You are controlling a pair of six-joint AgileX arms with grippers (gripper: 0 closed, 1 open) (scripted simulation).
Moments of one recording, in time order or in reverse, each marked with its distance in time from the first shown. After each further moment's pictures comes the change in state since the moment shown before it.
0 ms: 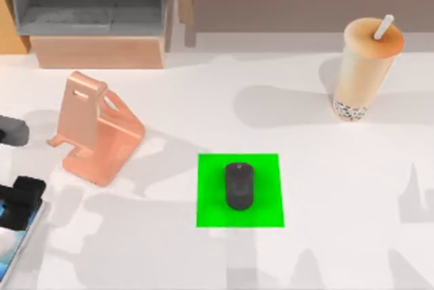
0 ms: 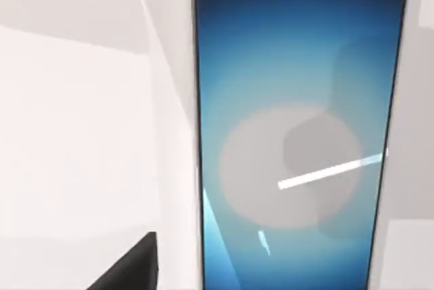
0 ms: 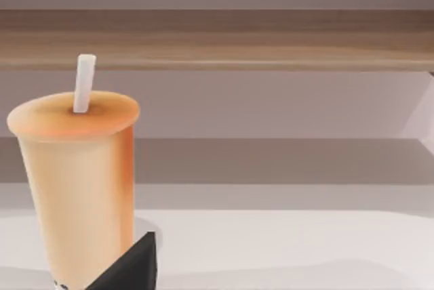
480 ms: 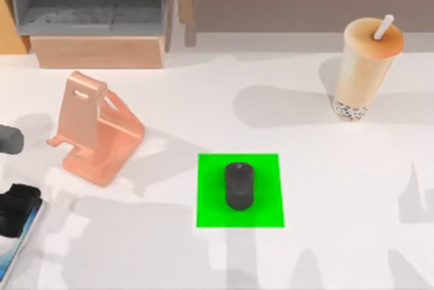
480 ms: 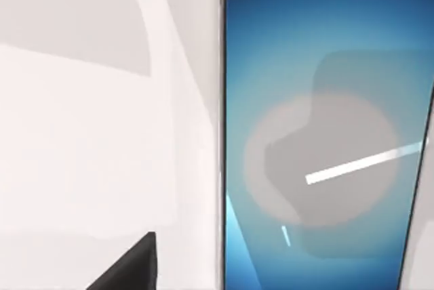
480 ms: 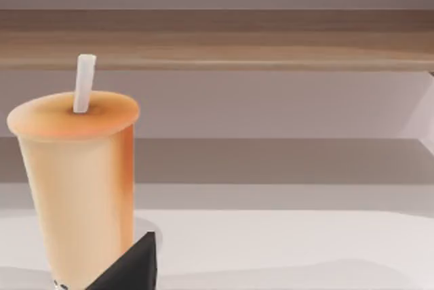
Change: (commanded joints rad) left arm 0.029 0.010 -0.037 0.033 -0.006 0.022; right arm 0.000 0.000 0.000 0.000 0.000 0.000
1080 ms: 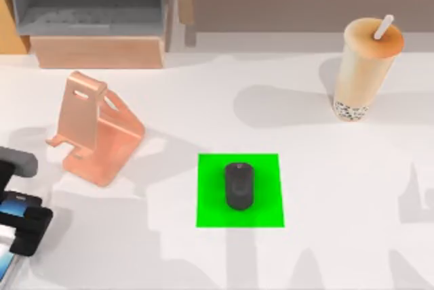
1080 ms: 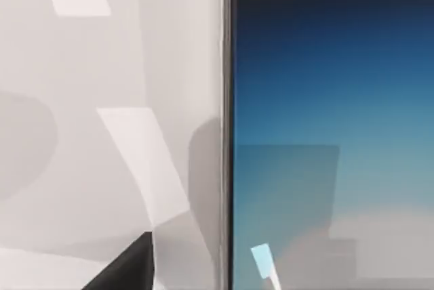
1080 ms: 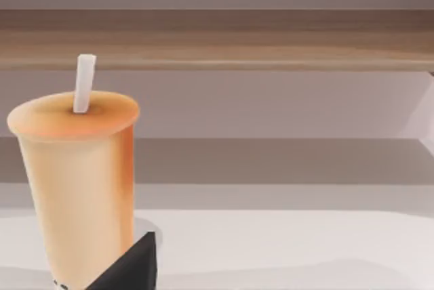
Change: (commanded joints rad) left arm 0.006 0.149 -0.161 0.314 -0.001 0.007; right arm 0.000 0.000 0.000 0.000 0.000 0.000
